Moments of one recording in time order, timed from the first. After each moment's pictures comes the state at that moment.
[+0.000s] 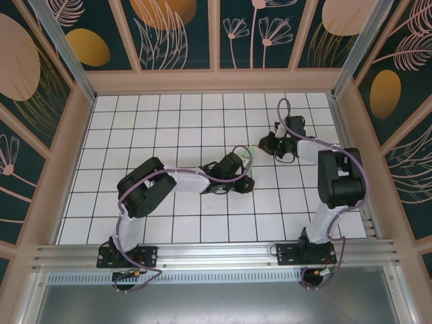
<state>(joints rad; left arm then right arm) -0.94 2.04 1.13 0.12 0.26 -0.61 0.14 1.77 0.97 -0.12 -0.61 0.59</state>
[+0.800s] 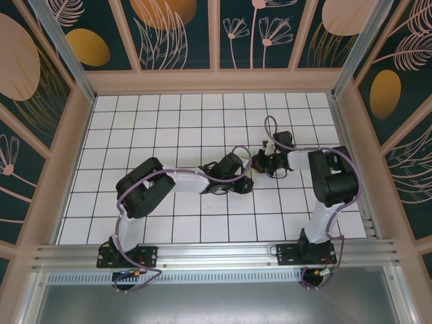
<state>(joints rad) -0.95 2.03 1.12 0.09 0.26 -0.61 0.23 1.82 0.84 -0.06 -0.65 0.65</state>
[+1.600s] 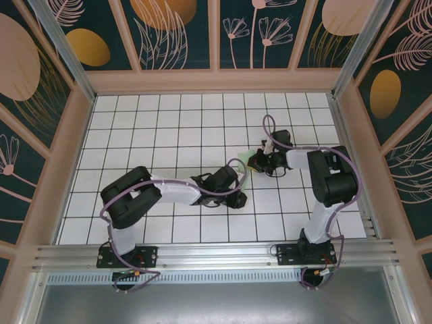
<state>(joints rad) -1.02 1.86 0.95 0.01 0.25 -0.60 0.24 1.83 0.87 -0.09 -0.63 0.64</state>
